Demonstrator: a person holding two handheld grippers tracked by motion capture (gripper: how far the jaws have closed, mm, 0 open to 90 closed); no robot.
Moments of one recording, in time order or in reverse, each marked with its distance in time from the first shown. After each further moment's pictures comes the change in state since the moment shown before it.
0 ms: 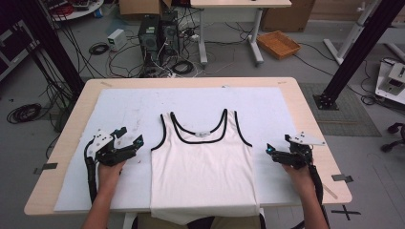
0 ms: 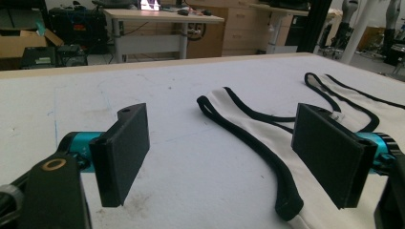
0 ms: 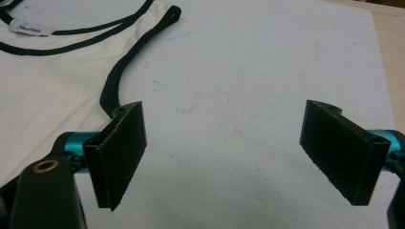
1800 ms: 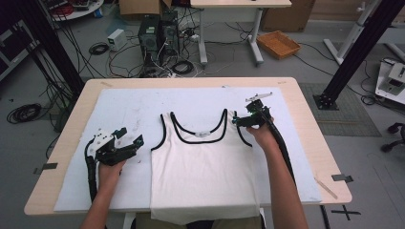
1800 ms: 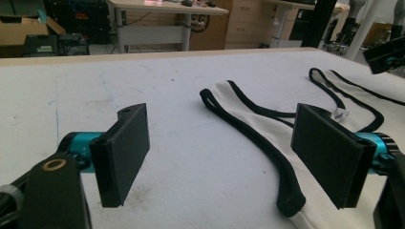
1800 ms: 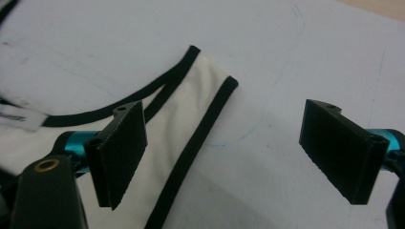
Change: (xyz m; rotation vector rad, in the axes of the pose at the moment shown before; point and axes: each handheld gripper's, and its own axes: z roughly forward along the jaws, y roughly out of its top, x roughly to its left) left arm 0.000 0.001 0.001 0.037 0.009 -0.021; right arm 0.036 0.112 0.129 0.265 0.088 -0.041
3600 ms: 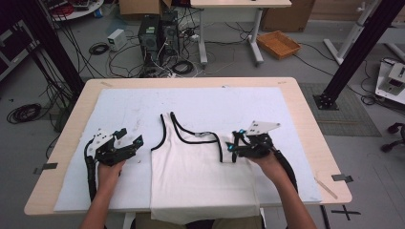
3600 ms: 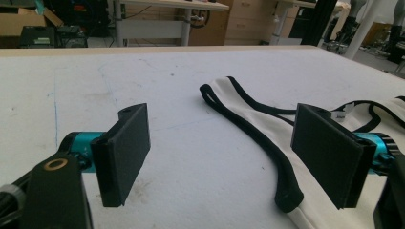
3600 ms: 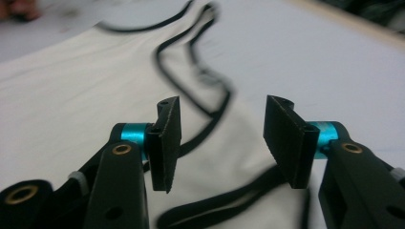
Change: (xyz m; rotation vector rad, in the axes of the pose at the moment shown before) left arm 0.001 0.000 -0.001 0.016 0.000 -0.019; right arm 0.070 -0.061 -0.066 -0.198 0.358 -0.305
